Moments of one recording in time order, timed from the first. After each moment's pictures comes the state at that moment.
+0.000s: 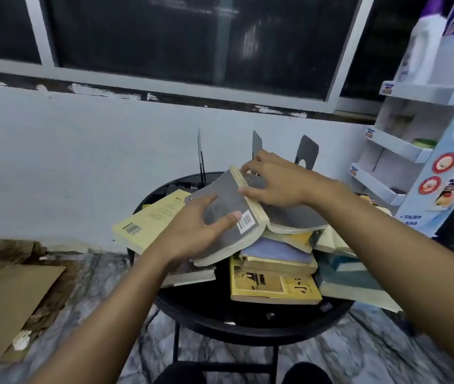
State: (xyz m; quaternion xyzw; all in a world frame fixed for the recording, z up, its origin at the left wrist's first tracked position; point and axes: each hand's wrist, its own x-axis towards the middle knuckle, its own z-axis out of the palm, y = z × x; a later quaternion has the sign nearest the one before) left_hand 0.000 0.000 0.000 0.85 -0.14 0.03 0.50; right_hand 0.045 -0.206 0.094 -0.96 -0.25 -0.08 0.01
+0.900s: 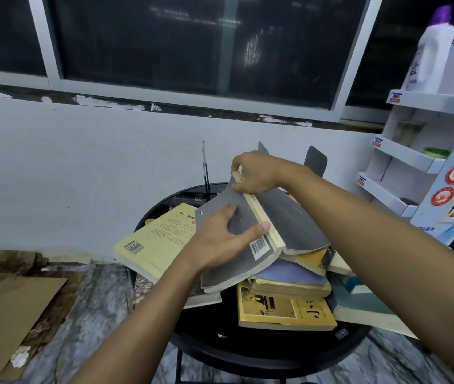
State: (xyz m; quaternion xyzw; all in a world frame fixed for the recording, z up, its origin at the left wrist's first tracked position) left_hand 0.023 -0.027 0.005 0.87 -0.14 -0.01 0.47; right_hand 0.134 -0.169 0.102 -0.97 -0.22 -0.05 0.02
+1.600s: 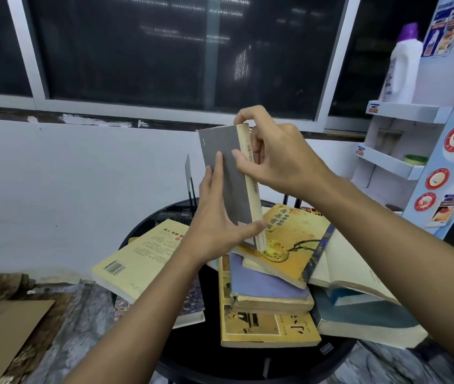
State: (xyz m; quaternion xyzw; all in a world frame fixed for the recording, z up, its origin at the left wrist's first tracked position) left_hand 0.031 -0.054 0.047 0.80 -0.24 0.15 0.52; right_hand 0.037 -0.203 0.155 -0.85 -0.33 -0.37 0.16
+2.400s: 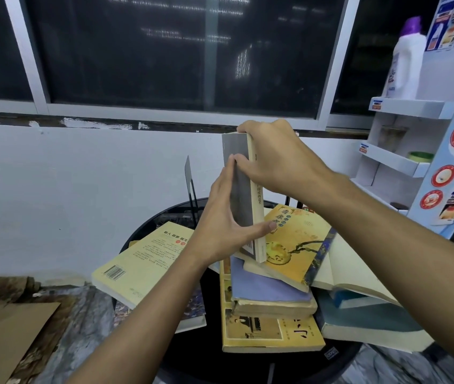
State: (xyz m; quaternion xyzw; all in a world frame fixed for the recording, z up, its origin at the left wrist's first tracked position) left_hand 0.046 -0.064 0.042 0.79 -0.27 0.16 0.53; right_hand 0.045 -0.193 0.158 -0.92 -0.20 -0.34 0.09
